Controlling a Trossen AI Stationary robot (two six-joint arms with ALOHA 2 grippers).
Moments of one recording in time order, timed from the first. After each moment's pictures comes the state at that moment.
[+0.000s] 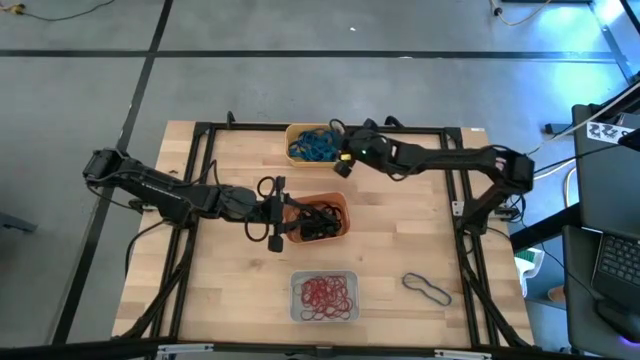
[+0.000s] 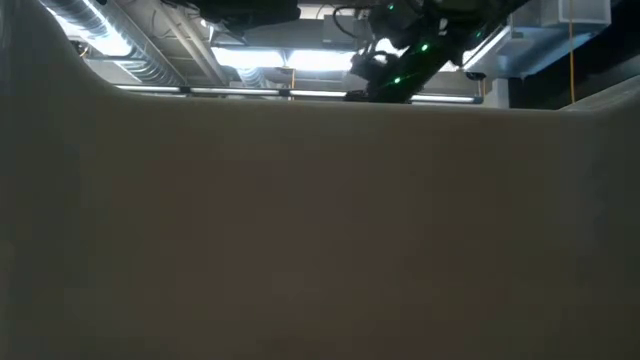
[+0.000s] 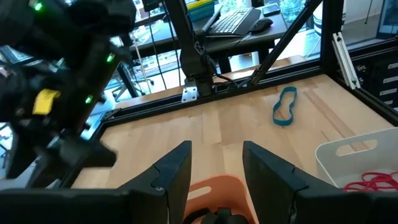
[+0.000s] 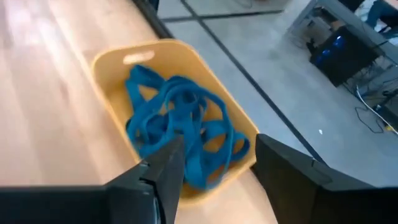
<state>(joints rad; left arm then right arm) -0.20 1.25 0.74 0.27 -0.28 0.22 -0.29 1.63 1.12 -0.05 0.44 -0.11</state>
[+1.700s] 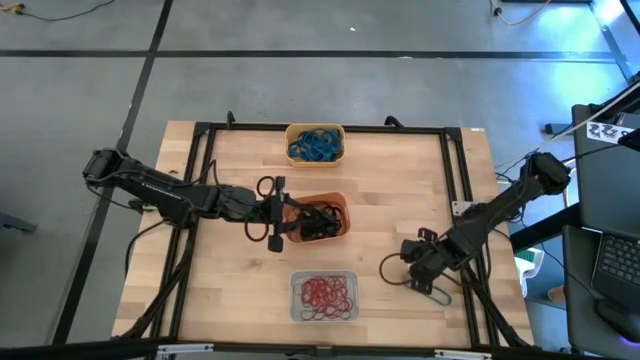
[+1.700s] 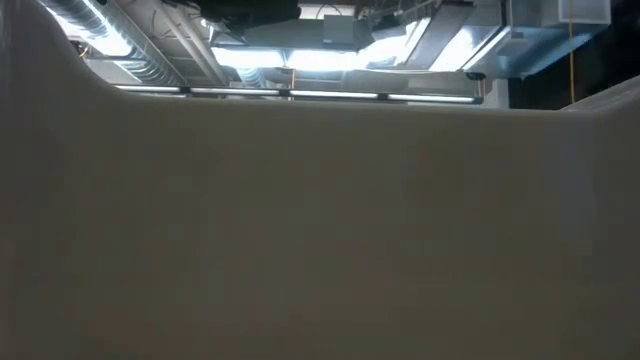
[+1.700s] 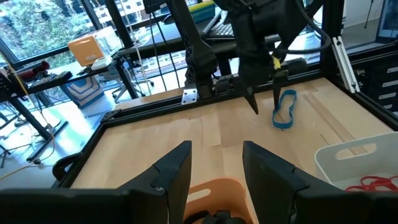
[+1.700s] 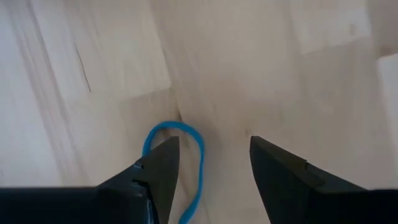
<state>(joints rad) -0.20 1.25 0.74 0.28 -0.28 0.21 0.68 1.30 0.73 -0.72 0.09 0.94</state>
